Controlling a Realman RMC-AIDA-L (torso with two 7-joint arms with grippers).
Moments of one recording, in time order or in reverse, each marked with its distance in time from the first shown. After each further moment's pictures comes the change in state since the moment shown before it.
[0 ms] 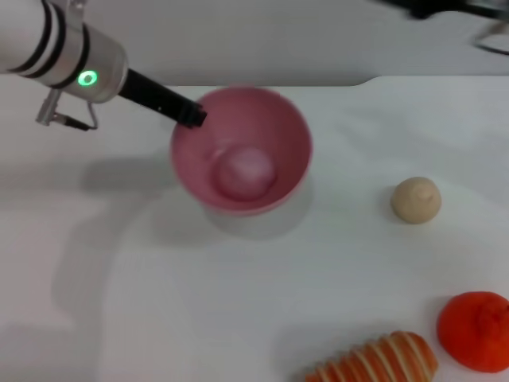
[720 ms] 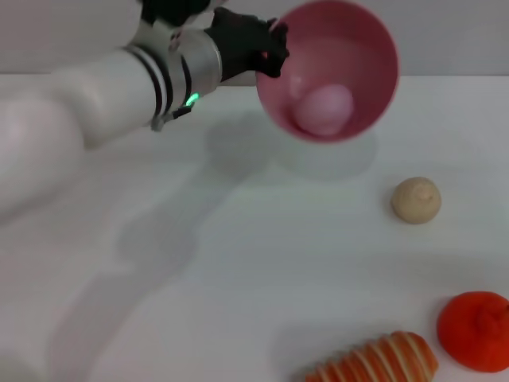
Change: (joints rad) left arm 0.214 -0.006 0.606 0.006 -0.122 -1.033 0.004; right arm -0.145 -0.003 0.460 0.644 0.496 -0.189 -0.779
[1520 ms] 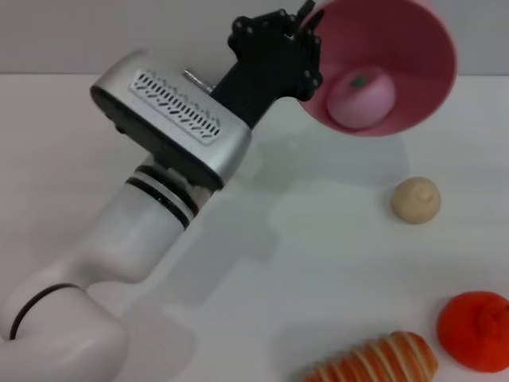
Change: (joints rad) left arm 0.084 -0.004 0.534 -0.285 0.022 -1.067 0.006; right arm 0.022 -0.020 0.191 0.035 0.004 -0.034 0.001
